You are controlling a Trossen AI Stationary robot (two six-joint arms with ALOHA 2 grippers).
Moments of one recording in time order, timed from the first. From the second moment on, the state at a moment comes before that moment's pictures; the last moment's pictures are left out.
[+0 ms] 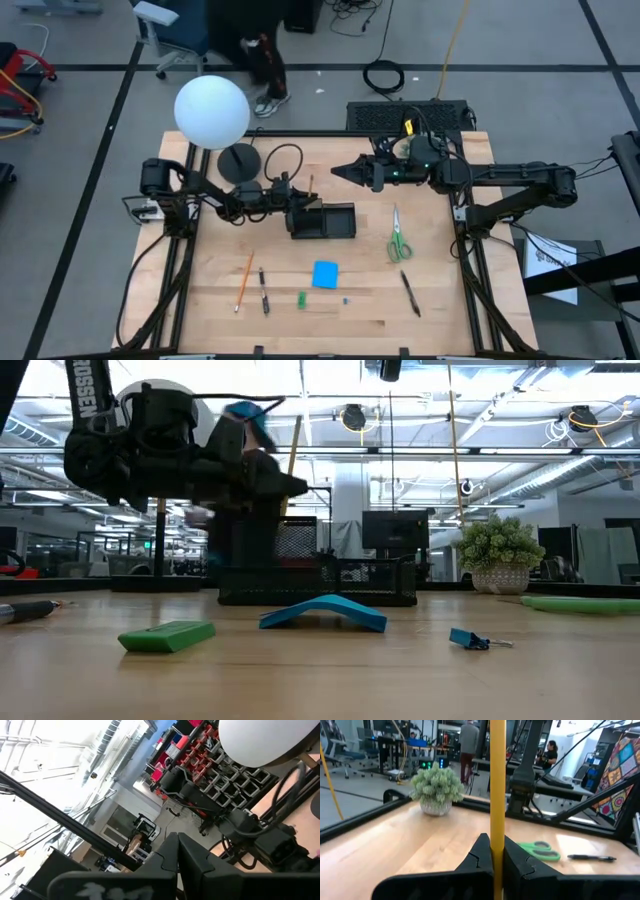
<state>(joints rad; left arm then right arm) 0.14 1.78 0.43 1.37 0.04 -0.18 -0.12 1.27 1.04 0.34 -0.16 0.96</state>
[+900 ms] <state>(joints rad) 0.13 1.80 0.43 1.34 0.06 -0.19 -0.12 1.27 1.04 0.34 -0.16 0.95</state>
